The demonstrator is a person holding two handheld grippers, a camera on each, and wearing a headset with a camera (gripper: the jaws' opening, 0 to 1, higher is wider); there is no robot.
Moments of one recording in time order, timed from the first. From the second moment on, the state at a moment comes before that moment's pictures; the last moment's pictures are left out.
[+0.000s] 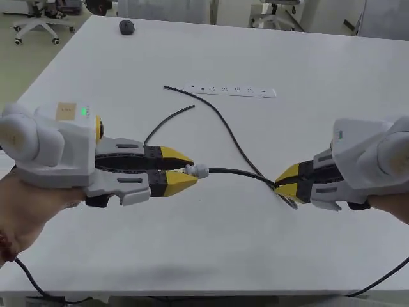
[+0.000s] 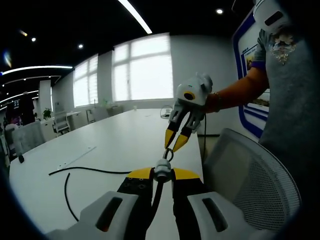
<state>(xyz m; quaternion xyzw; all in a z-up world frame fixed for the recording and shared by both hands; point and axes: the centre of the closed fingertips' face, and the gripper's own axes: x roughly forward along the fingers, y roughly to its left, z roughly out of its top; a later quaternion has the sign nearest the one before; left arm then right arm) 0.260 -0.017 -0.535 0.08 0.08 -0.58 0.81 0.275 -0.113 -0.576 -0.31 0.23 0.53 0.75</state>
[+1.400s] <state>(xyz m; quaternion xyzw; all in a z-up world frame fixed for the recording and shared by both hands) 0.255 -0.014 -0.537 0.10 0.09 -0.59 0.80 0.265 -0.079 -0.559 -0.36 0.19 0.57 0.72</state>
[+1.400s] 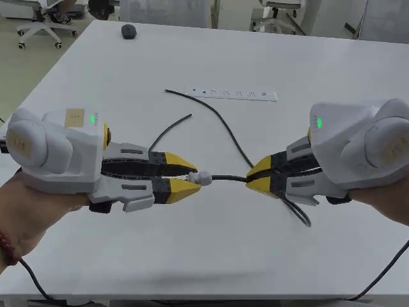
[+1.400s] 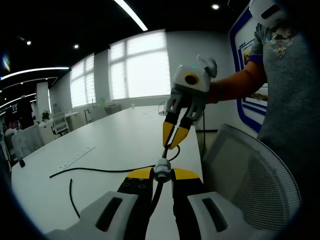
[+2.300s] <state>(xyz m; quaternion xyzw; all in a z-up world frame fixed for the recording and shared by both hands) 0.256 -0.007 -0.550 0.10 0.10 -0.59 0.80 0.287 -0.128 -0.605 -0.38 0.24 0.54 0.71</state>
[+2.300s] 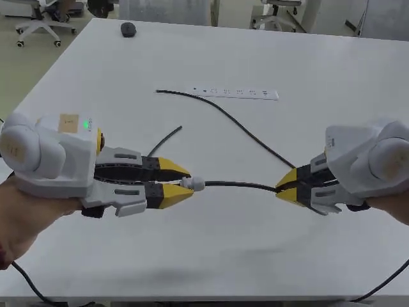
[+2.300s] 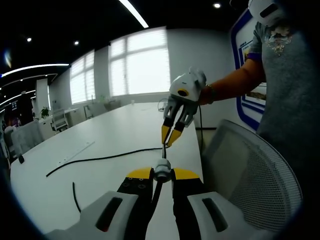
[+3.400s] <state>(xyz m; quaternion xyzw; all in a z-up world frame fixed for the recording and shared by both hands) 0.254 -0.027 -0.549 0.10 0.11 -0.59 0.80 0.251 -0.033 -0.547 -0.31 0.17 0.60 0.72</state>
